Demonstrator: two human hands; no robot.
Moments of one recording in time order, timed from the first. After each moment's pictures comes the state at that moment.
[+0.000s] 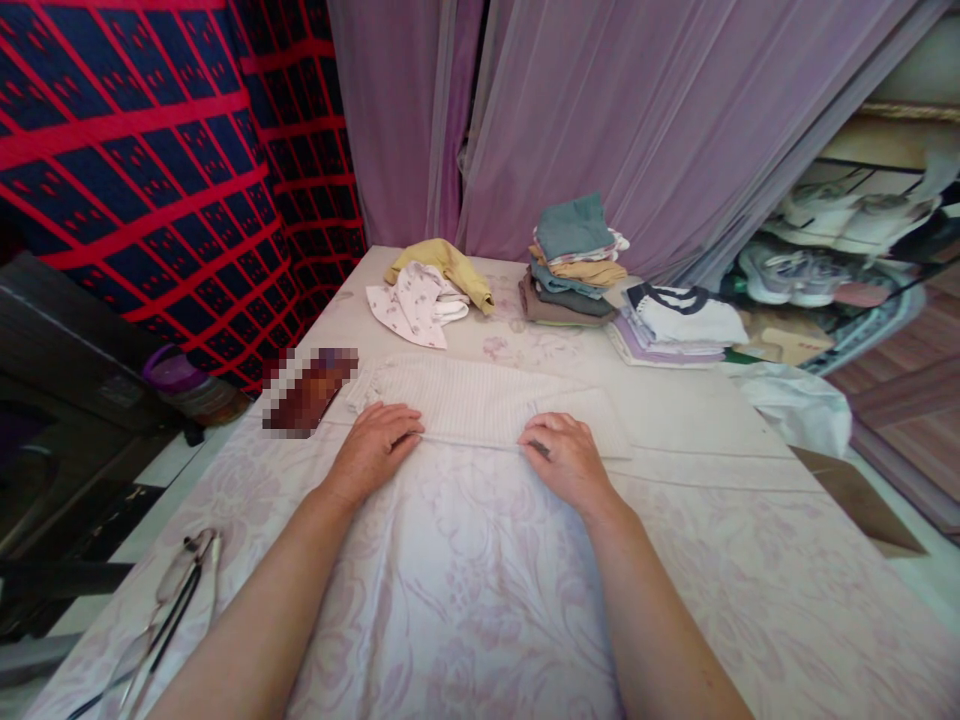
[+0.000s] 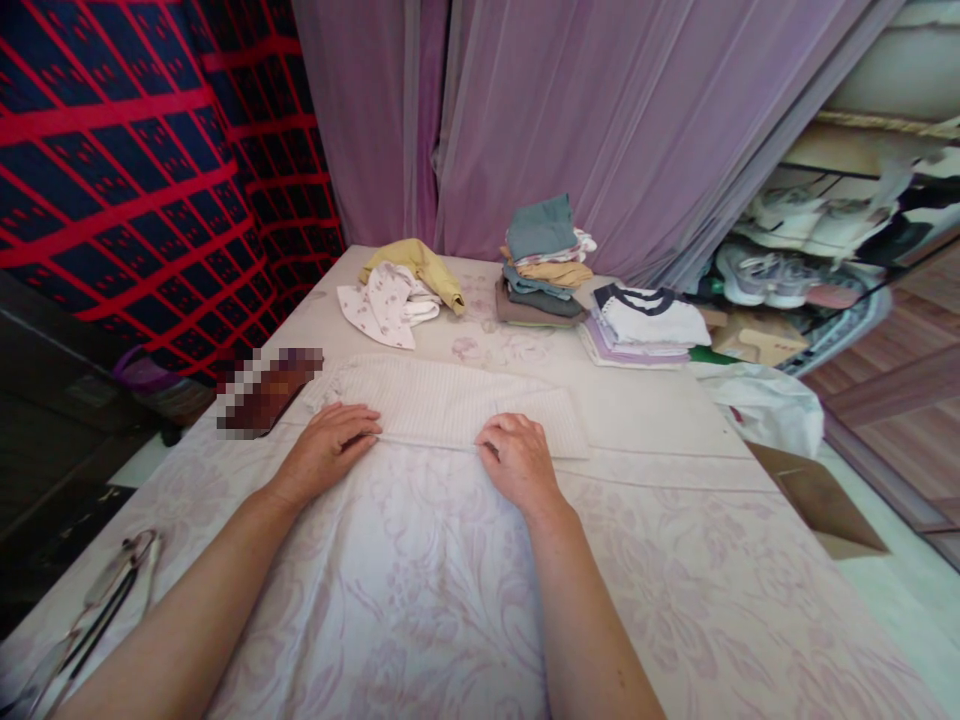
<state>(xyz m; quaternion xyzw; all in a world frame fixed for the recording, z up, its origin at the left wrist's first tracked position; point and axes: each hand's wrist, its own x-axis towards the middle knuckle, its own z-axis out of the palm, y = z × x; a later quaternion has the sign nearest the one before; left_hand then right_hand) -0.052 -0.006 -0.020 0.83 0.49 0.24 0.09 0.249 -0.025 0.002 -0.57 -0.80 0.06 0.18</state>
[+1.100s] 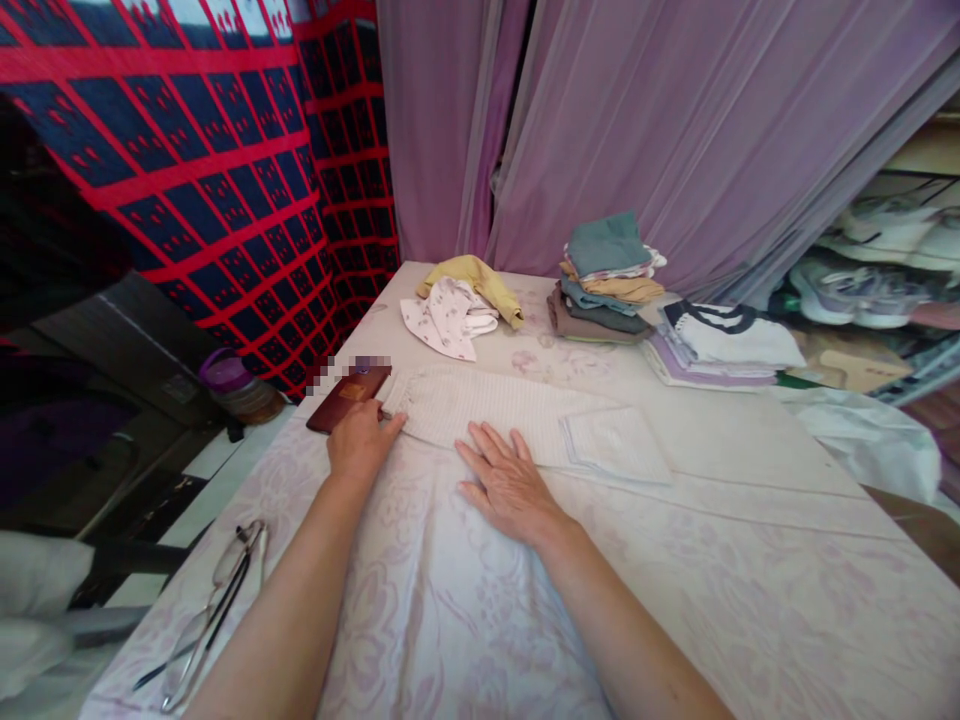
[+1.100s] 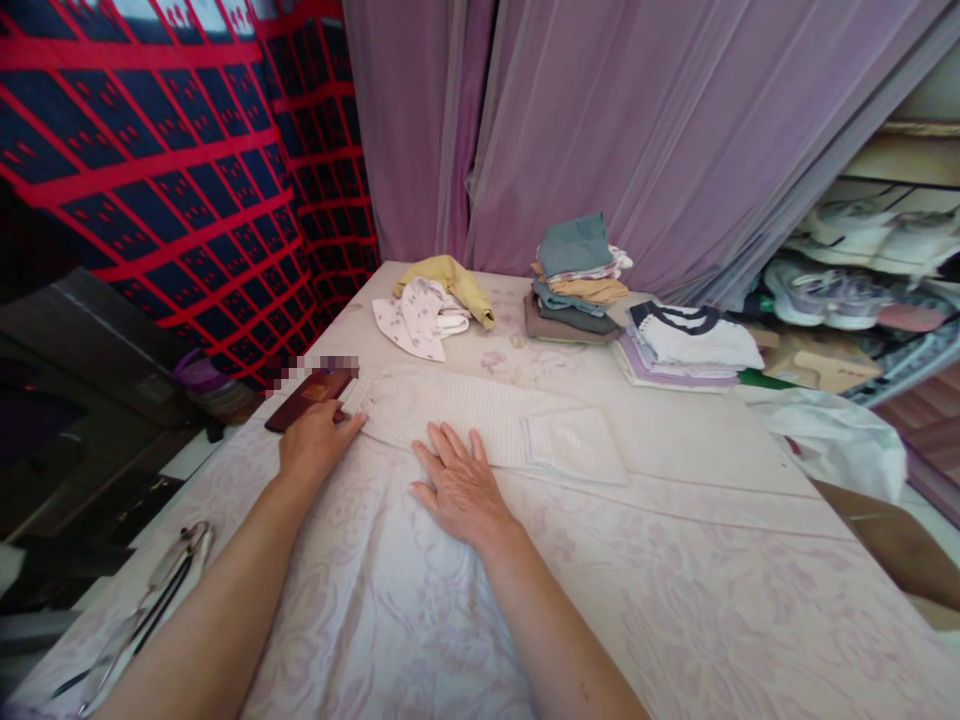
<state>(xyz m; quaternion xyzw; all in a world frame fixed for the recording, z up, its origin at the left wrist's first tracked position) -0.077 0.002 0.008 0.57 0.81 0.12 0.05 0.155 -0.032 -0.011 -0.46 -0.88 0.10 0.07</state>
